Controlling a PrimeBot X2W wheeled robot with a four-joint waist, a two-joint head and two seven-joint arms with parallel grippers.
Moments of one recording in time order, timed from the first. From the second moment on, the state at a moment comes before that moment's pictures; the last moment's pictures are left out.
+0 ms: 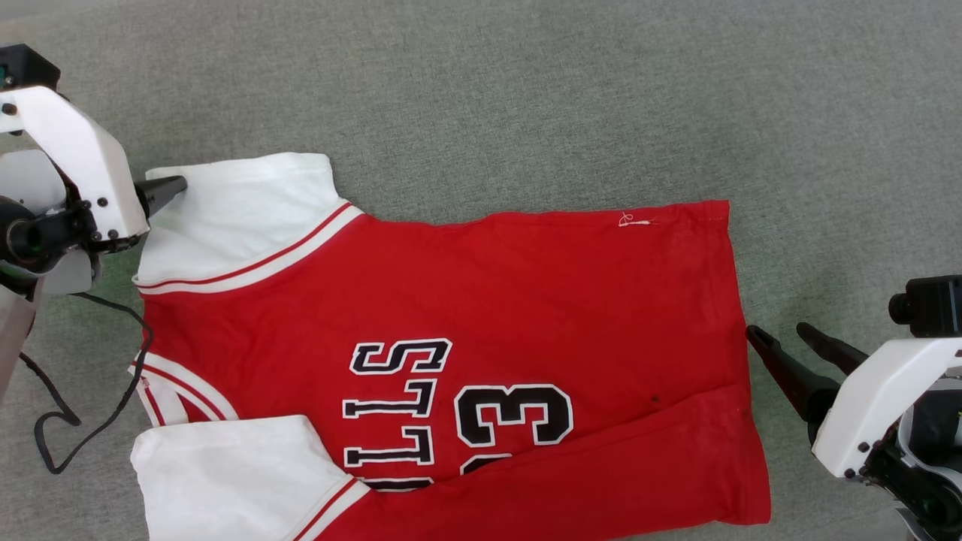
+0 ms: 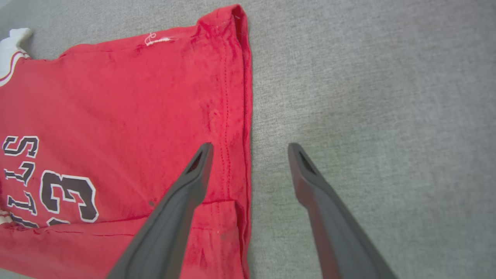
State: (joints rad) left arm -0.97 0.72 -0.65 0.60 -1.14 0.05 0.71; right arm -0.12 -0.13 -0.10 -0.23 0.49 0.13 0.80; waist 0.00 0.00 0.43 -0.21
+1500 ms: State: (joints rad) left arm -1.05 0.64 -0.58 0.64 -1.22 -0.11 0.60; right arm -0.52 -0.23 0.04 0.31 0.60 0.13 0.66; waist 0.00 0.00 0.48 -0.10
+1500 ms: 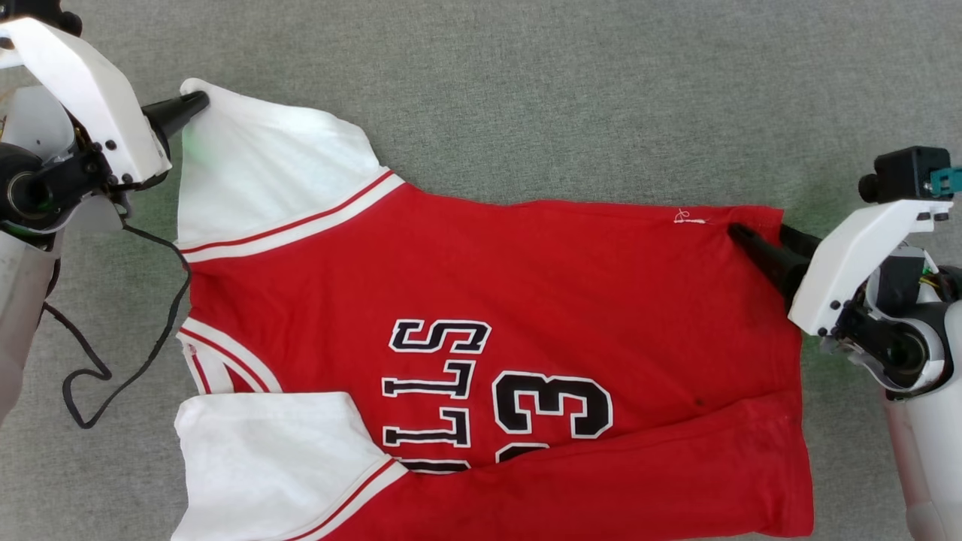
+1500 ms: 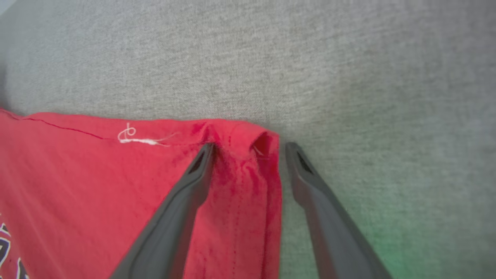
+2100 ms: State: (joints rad) left arm -1.03 0.61 -0.60 0.64 -1.26 -0.13 0.56; right arm -0.56 -0.37 0.30 0.44 0.85 0.13 0.45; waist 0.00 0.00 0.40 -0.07
